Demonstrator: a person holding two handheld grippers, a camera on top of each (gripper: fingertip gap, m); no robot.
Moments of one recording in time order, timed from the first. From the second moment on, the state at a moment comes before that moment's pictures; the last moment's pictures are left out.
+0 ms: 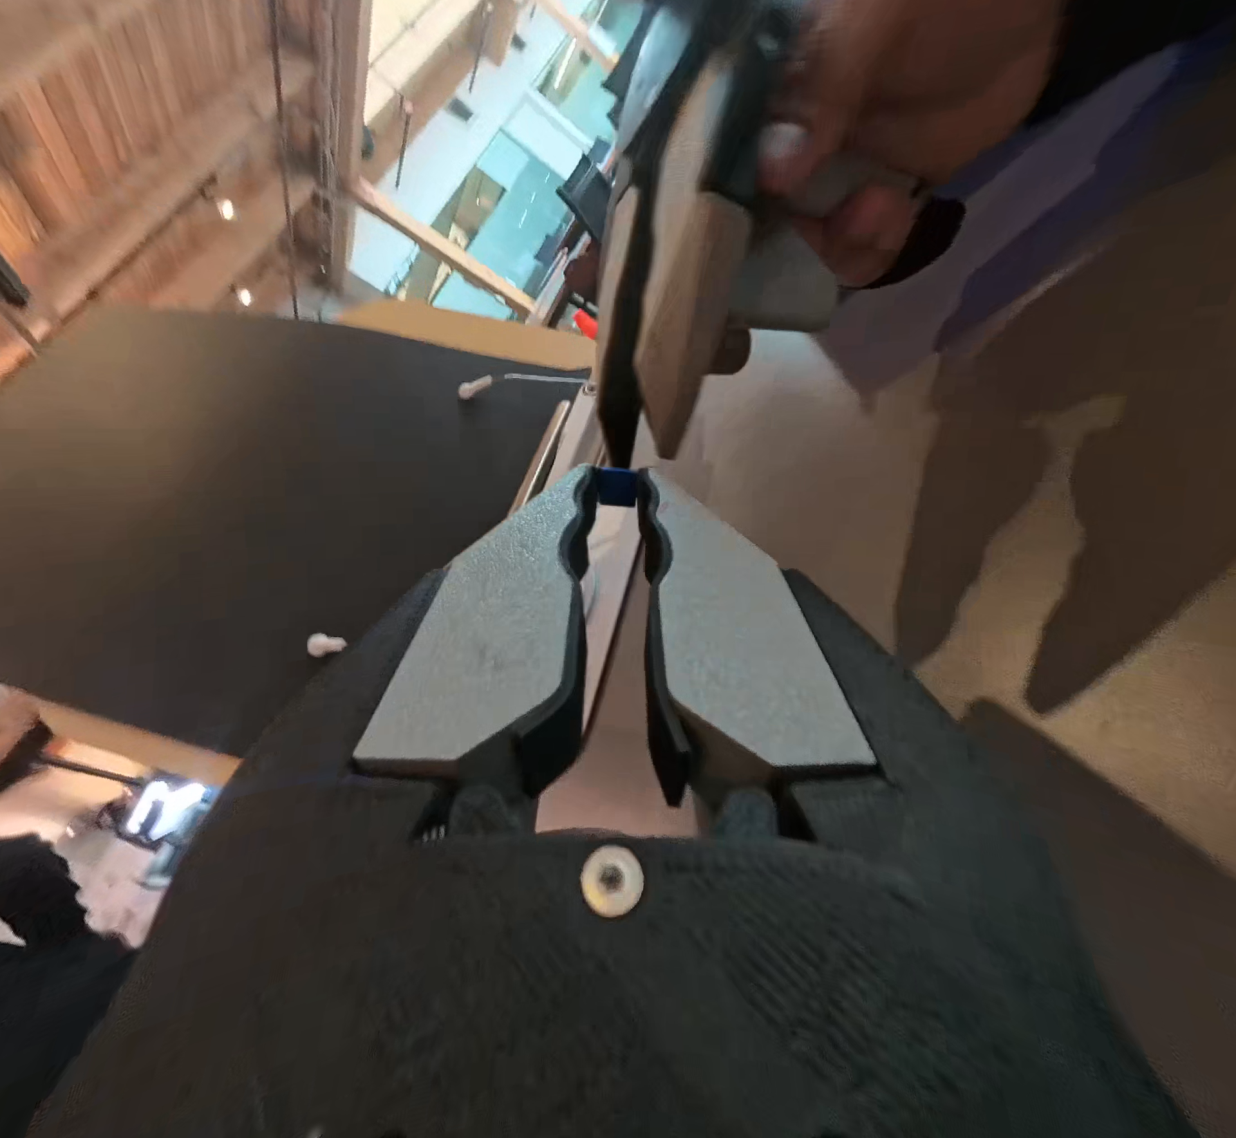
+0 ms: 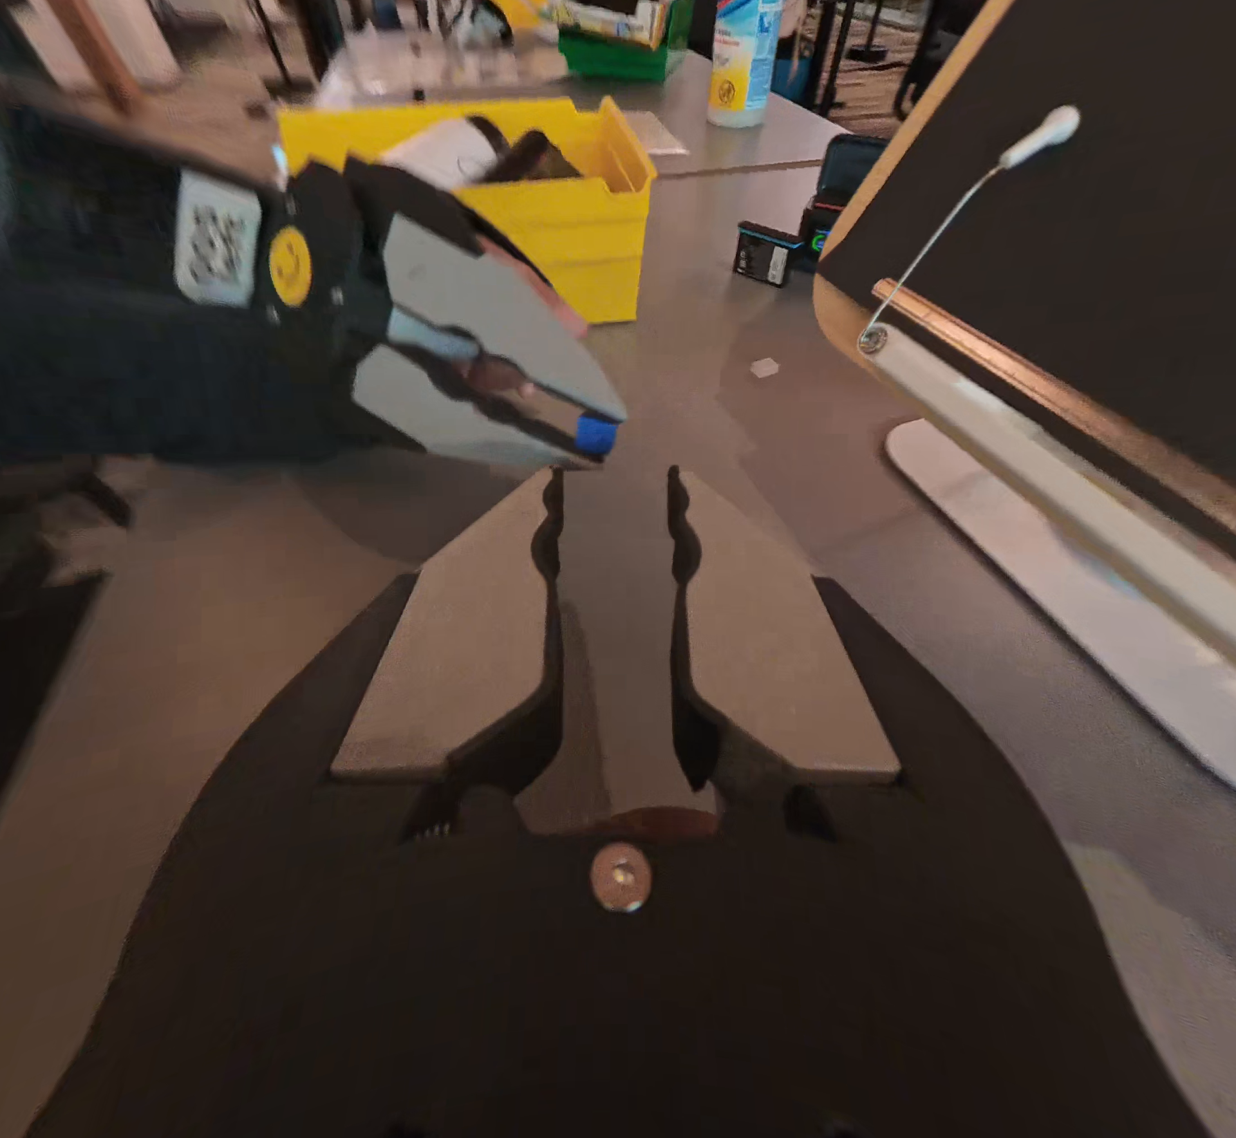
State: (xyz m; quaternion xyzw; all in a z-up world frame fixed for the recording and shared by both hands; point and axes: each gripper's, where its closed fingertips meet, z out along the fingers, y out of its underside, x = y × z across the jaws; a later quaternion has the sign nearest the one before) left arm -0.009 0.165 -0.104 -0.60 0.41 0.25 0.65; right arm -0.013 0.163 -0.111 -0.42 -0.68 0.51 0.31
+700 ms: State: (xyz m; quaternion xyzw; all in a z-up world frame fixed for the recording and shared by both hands) left arm 0.012 0.155 -0.089 -0.53 0.44 0.28 0.67; right arm 0.001 0.143 -0.092 -0.39 -0.64 0.63 0.21
